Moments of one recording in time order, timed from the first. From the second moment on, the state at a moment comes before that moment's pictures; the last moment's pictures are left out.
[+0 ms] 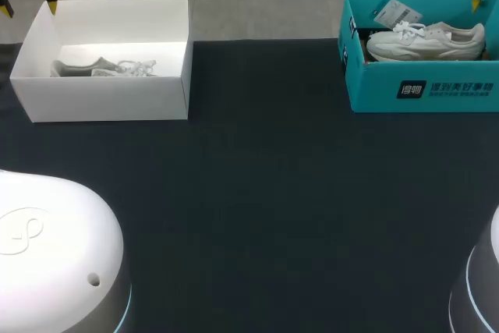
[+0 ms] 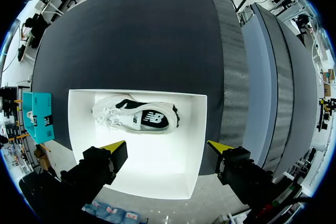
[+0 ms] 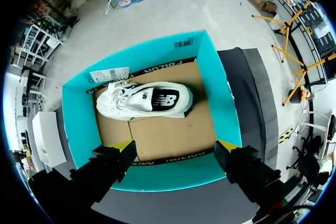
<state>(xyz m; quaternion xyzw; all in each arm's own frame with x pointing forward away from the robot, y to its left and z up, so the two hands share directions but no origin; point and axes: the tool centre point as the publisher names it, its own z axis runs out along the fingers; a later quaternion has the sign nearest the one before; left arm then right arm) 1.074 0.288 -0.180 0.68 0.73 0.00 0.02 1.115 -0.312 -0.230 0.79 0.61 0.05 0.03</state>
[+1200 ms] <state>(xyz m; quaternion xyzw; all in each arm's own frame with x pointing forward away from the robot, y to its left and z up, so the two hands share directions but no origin) 1.074 0.287 -0.180 0.68 0.73 0.00 0.02 1.165 -0.343 -0.314 0.84 0.54 0.00 0.05</state>
